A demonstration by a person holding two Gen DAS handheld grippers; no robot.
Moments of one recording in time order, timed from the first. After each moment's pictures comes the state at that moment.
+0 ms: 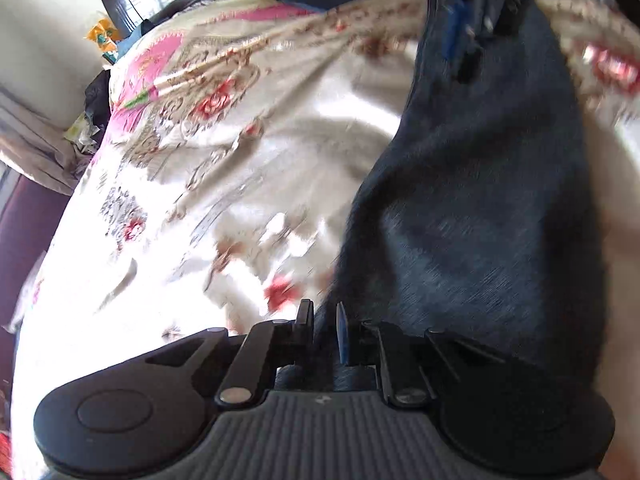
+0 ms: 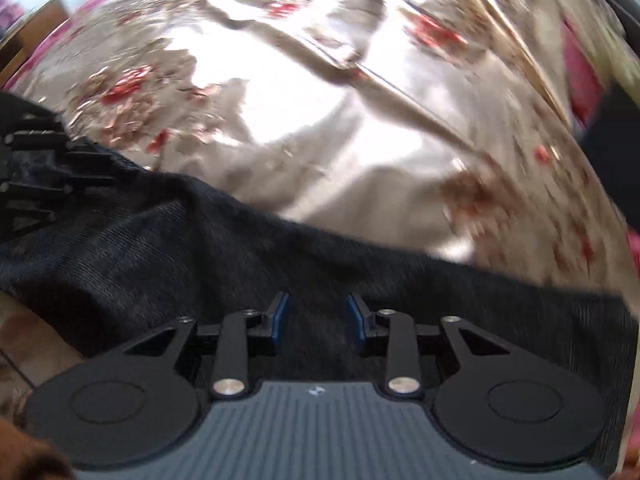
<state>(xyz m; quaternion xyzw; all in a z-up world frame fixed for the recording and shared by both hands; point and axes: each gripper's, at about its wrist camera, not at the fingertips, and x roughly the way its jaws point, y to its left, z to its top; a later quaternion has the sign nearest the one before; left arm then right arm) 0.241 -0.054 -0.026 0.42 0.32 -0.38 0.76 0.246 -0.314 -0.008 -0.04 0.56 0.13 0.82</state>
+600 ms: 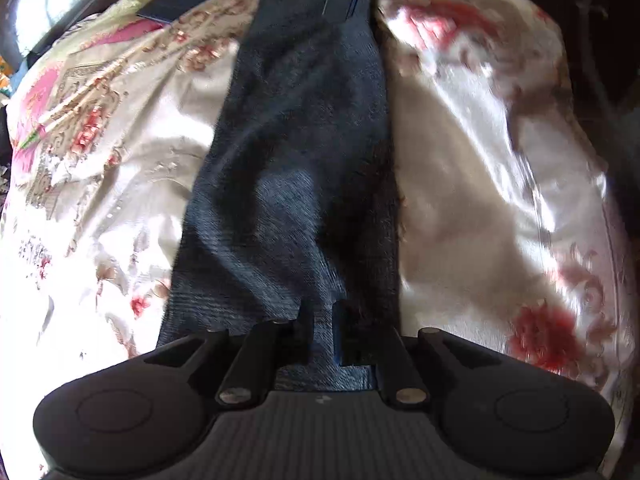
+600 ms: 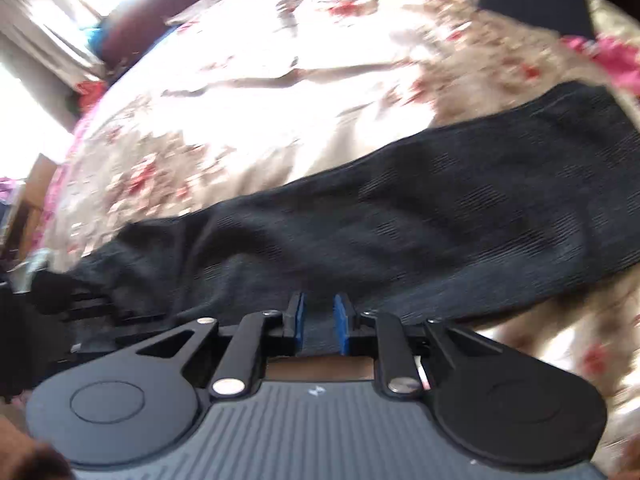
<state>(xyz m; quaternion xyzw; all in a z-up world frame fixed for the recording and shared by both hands) 0.158 -0.076 -0.032 0.50 0.36 -0.47 0.63 0.167 -0.342 0.008 0.22 0.52 0.14 0.81</state>
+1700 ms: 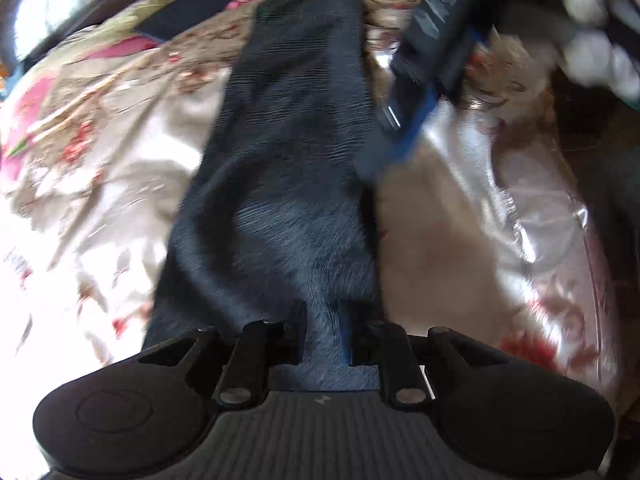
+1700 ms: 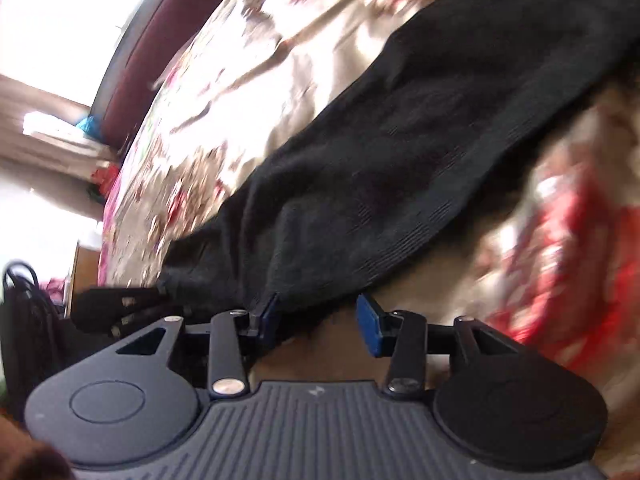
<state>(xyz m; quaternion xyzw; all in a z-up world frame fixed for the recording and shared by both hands) 0.157 -0.087 -0.030 0.45 0.35 -0.52 0.64 0.122 -0.346 -0.031 0.40 0.47 0.05 0.78</state>
